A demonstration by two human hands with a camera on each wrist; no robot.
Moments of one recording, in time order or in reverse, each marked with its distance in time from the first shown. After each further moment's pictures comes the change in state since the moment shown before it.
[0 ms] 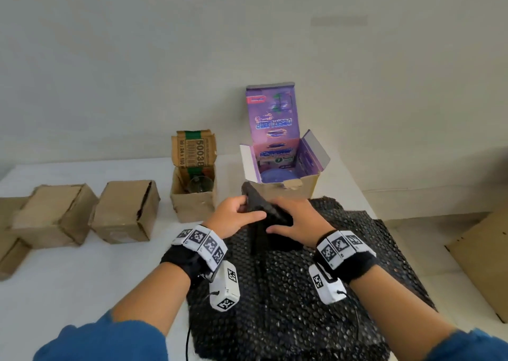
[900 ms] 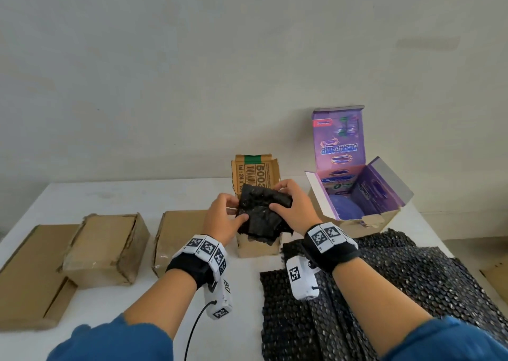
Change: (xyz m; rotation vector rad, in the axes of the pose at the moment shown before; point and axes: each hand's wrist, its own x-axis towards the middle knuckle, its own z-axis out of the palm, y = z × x) left_hand 0.035 -0.062 -0.193 0.284 0.451 0.018; right_hand 0.189 -0.096 0.074 0.400 0.270 0.324
